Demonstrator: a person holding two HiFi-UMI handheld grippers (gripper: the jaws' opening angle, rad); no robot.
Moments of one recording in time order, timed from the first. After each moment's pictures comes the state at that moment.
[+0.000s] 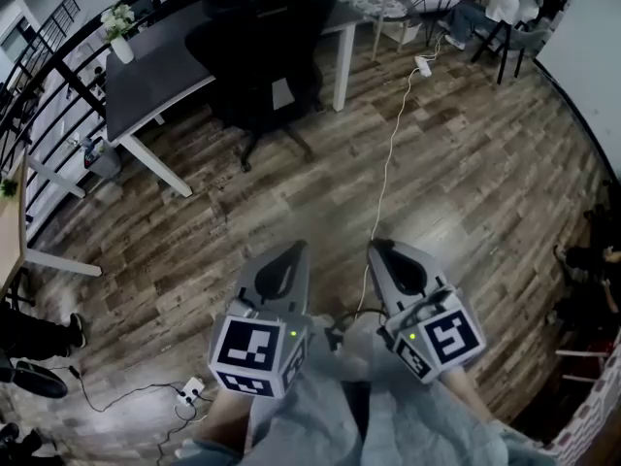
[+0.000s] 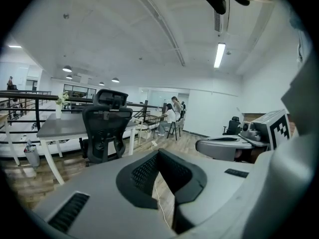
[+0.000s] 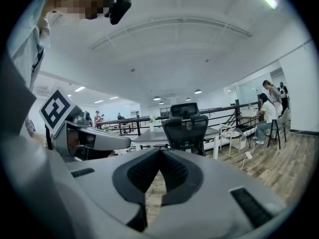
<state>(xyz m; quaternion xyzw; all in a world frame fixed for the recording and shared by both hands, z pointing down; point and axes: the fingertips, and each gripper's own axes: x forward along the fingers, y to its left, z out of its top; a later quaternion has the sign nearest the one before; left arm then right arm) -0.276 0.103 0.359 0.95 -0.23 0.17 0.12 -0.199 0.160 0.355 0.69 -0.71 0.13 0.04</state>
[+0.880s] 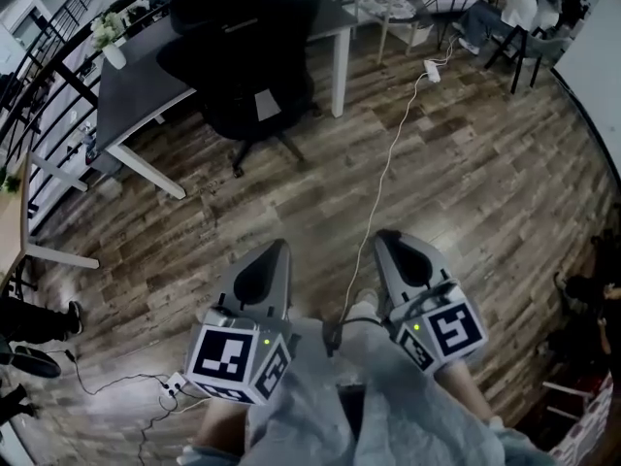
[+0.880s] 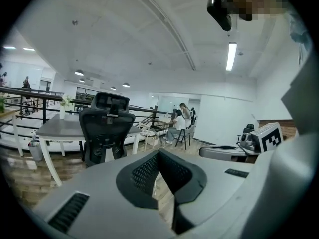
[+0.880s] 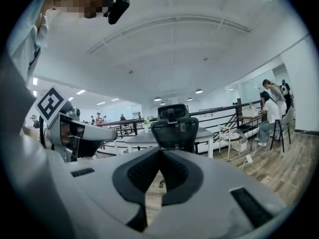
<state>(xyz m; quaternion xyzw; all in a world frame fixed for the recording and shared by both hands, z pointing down) -0.141 0.077 0.336 0.93 -0.30 0.13 0.14 -0.024 0.136 0.359 0.67 -0.73 0.13 0.03</state>
